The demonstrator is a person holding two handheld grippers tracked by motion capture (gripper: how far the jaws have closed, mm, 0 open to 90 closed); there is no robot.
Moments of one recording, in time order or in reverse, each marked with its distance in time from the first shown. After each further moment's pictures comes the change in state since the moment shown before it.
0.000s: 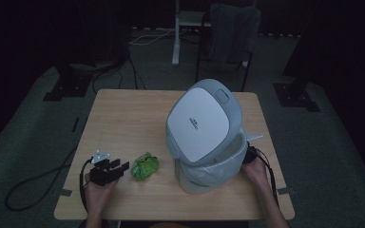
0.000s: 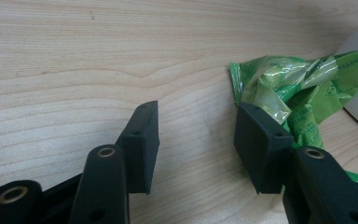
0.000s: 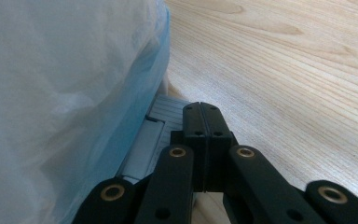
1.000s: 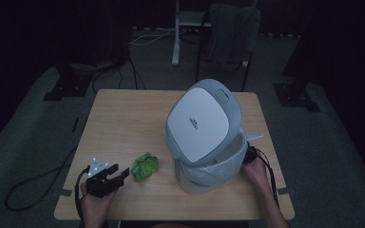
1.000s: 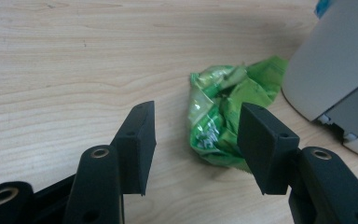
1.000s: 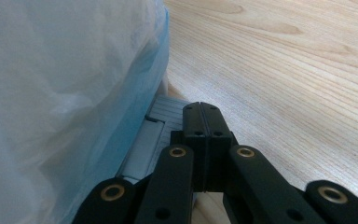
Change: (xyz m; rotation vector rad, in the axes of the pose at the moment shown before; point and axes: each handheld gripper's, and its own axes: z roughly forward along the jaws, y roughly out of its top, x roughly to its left) left arm -0.044 -0.007 -0.047 -0.072 0.042 0.065; right arm 0.000 0.000 0.000 -0.002 0.002 0.010
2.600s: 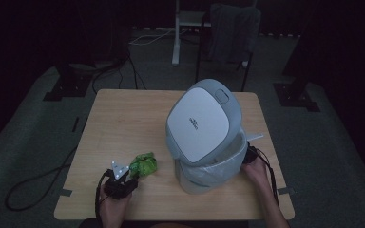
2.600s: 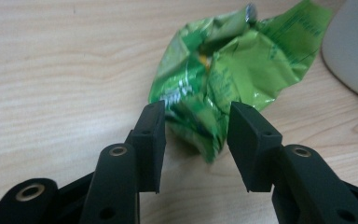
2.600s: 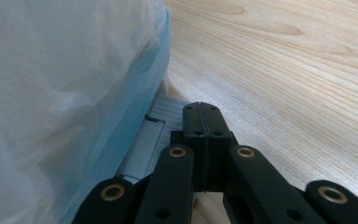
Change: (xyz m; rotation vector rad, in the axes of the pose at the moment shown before) left arm -0.035 -0.014 0.040 0.106 0.169 0.041; right arm -0.001 -0.001 0.000 -0.005 0.009 -0.007
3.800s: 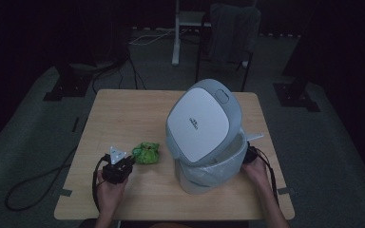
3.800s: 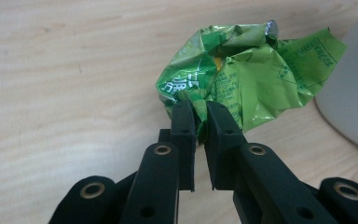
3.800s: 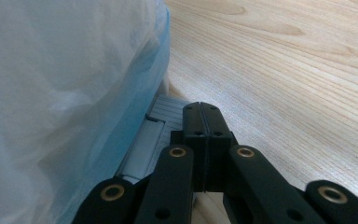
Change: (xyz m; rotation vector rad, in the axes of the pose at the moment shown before) left arm 0.020 0.048 0.004 -0.069 -0.071 0.060; right arm -0.001 0.000 0.000 -0.001 0.006 -0.002
